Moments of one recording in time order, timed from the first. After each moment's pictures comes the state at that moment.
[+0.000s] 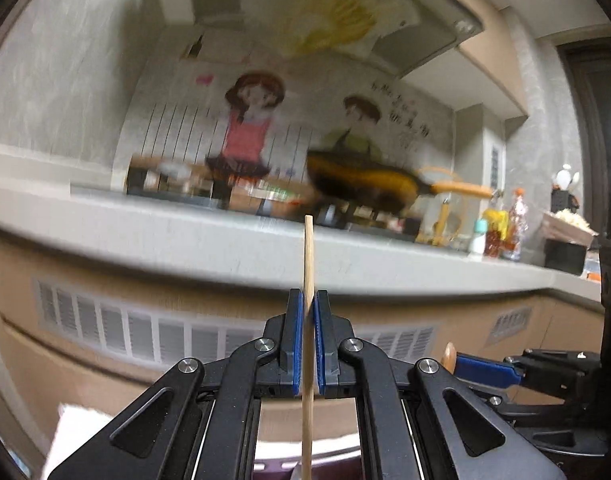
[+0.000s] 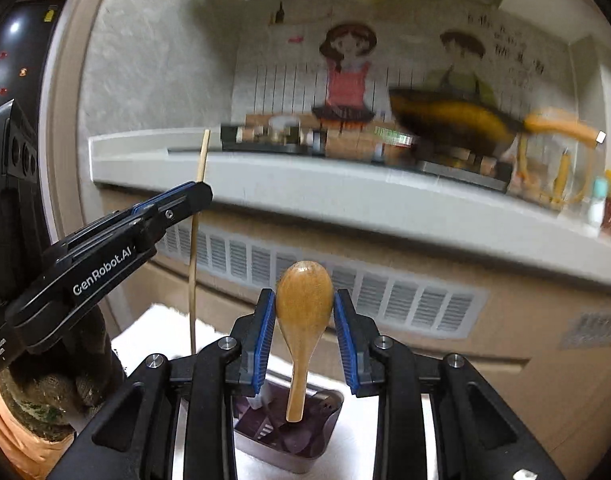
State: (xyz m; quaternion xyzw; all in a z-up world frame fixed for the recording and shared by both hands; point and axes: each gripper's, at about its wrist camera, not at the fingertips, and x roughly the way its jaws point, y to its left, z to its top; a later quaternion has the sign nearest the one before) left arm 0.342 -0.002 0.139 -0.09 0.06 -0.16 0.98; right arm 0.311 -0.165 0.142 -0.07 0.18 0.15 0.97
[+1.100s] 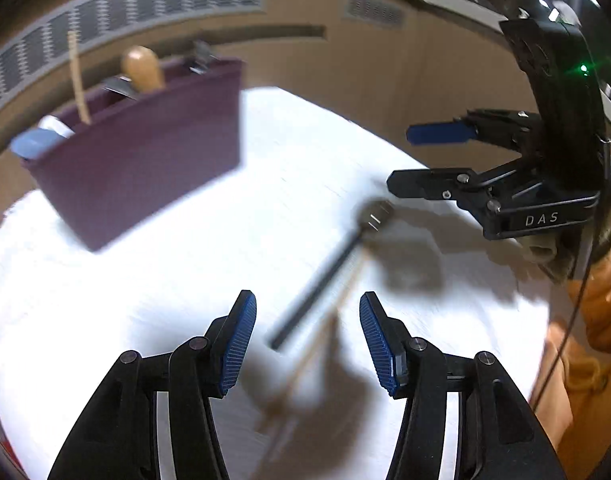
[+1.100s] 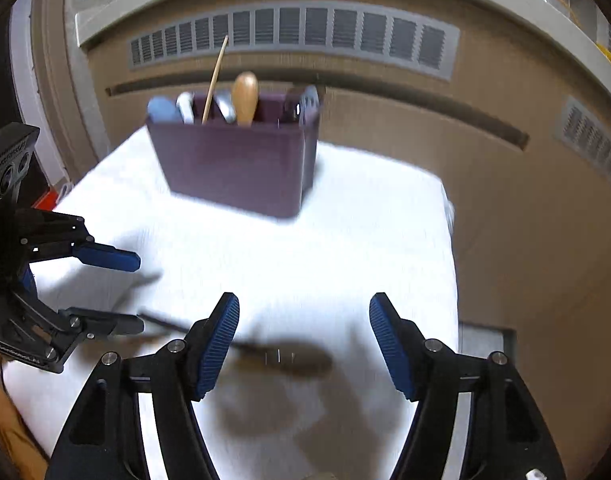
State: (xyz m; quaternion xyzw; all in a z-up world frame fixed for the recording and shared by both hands) left arm 0.198 -0.071 -0.051 0.13 0.42 -0.39 0.81; right arm 0.196 -0.233 -0.027 -0.08 0.39 0.10 0.91
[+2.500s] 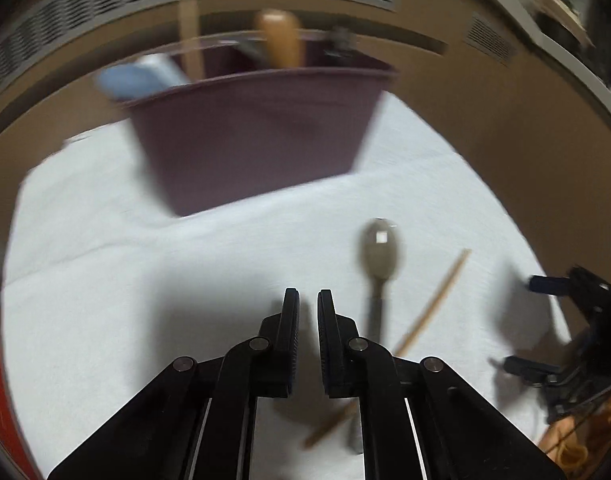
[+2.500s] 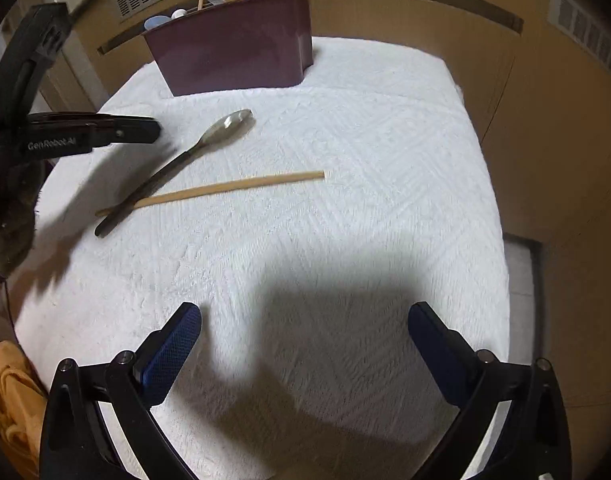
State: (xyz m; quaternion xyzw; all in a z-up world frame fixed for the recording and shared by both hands) left arm 0.229 -0.017 -0.043 0.05 0.47 -0.21 0.86; right arm 0.160 -0.244 -0.076 -0.03 0.50 0.11 0.86
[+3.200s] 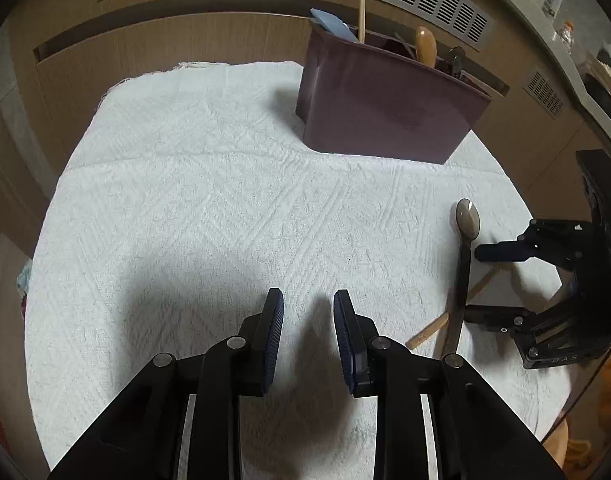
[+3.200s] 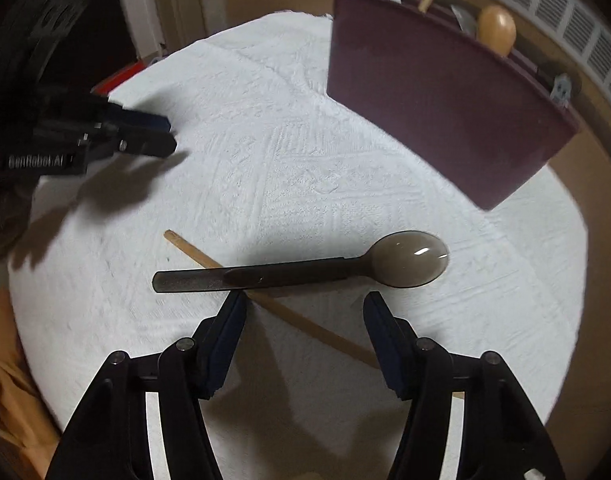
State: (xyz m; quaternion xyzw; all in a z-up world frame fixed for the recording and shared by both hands) left arm 0.211 0.065 -0.072 -0.04 0.48 -0.15 0.86; right arm 0.231 -0.114 -0.073 -0.21 0.50 0.28 0.79
